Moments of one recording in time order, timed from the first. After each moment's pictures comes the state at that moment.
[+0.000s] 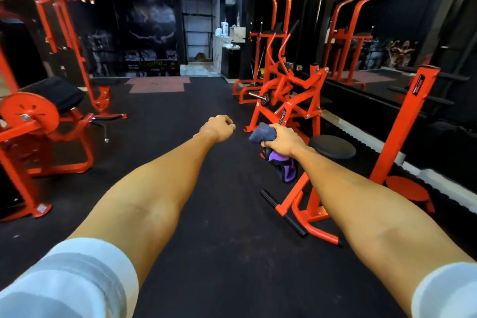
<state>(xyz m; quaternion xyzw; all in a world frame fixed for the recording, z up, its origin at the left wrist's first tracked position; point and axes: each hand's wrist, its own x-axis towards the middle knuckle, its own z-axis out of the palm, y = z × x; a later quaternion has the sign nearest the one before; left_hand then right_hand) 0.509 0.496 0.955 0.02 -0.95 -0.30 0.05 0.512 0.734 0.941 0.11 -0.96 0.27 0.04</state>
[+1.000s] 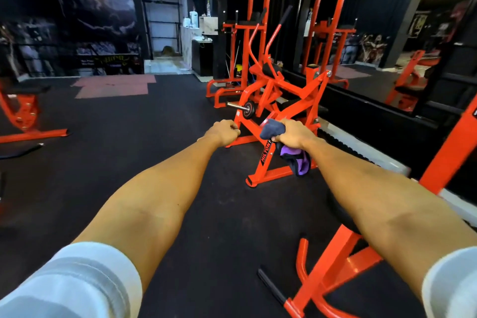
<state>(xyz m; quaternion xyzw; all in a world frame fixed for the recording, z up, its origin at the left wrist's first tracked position) -0.139 0.512 0.920 -0.06 -0.95 -0.31 0.00 -0.127 0.756 0.934 0.04 -0.98 0.21 0.03</state>
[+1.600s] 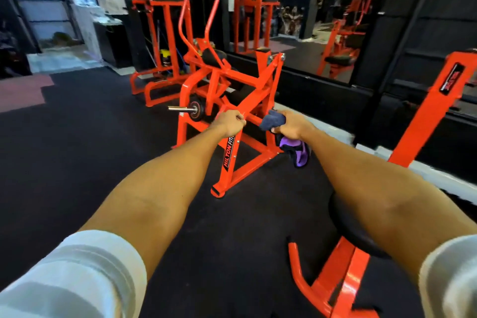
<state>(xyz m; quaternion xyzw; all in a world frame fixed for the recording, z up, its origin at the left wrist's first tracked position) -0.506 0.611 0.907 -0.23 -0.92 -0.32 -0.04 -0.408 0.811 0.919 -0.14 -0.96 0.22 0.07</state>
